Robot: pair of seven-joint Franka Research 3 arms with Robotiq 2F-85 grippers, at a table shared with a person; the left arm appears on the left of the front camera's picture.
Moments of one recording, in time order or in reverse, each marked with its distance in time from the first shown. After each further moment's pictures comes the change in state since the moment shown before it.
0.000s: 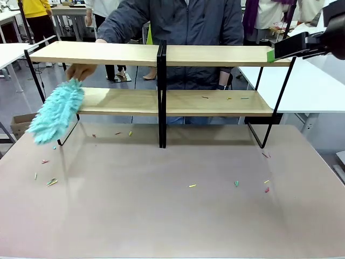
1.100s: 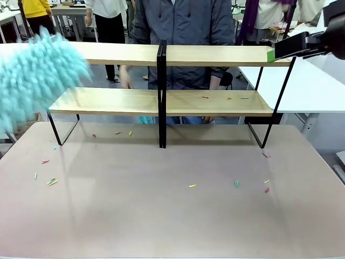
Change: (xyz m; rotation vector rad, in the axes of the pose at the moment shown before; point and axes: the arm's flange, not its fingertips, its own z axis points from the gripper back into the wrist) left arm -0.144 -0.054 -0.104 0.022 0.761 -0.241; right arm 0.000 0.000 0.000 0.000 -0.001 0.000
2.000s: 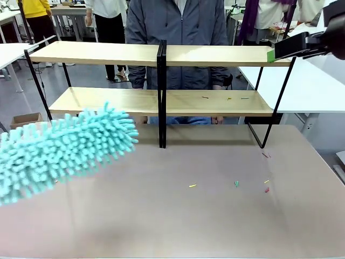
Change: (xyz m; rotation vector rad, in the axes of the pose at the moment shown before) left arm 0.025 -0.005 -0.062 0.077 0.215 -0.022; right arm 0.000 0.000 0.000 0.000 0.001 0.000
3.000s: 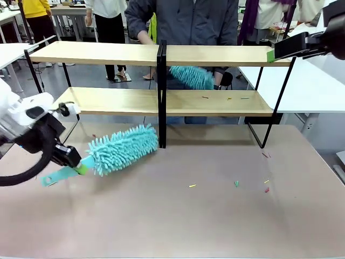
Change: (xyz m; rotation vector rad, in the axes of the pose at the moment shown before) left arm 0.151 0.162 -0.152 0.521 0.054 0.308; right arm 0.000 0.000 0.000 0.000 0.000 0.000
